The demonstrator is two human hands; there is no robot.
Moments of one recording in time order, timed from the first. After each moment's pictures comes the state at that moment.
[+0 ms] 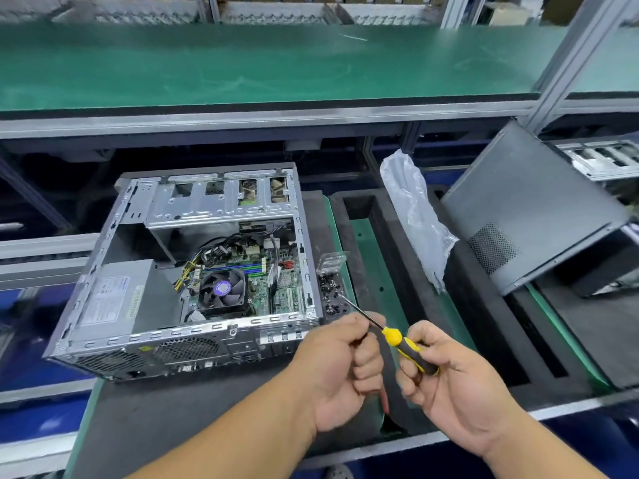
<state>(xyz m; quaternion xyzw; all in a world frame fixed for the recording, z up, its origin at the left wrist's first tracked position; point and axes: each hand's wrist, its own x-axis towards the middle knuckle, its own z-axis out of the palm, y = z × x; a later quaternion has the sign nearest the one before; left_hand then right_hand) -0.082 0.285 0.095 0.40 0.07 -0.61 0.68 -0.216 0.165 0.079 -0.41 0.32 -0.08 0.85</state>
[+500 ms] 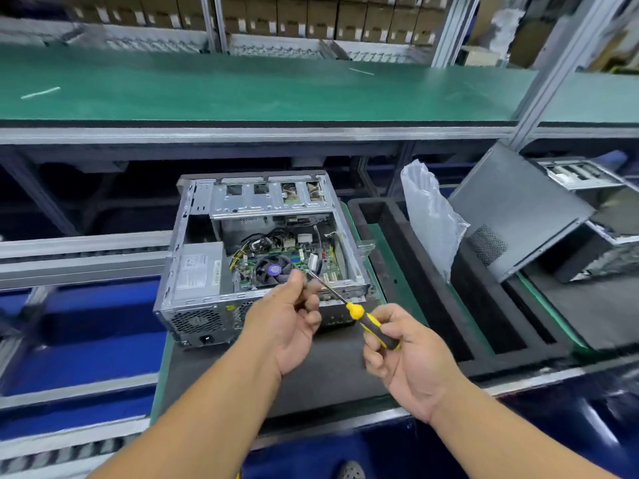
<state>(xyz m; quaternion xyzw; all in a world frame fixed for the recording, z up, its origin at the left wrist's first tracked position) -0.015 0.412 0.114 0.41 0.10 -0.45 0.79 -0.172 0.308 0.105 -0.43 0.33 -0.14 0.83</state>
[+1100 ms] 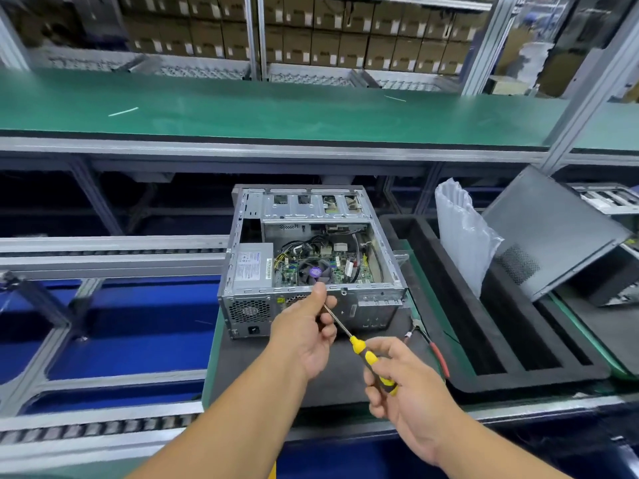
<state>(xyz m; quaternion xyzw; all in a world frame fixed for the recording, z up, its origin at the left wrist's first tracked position) -0.014 0.465 0.100 0.43 0.14 -0.39 0.80 -0.174 0.392 0.099 -0.54 0.33 -0.07 0.77</state>
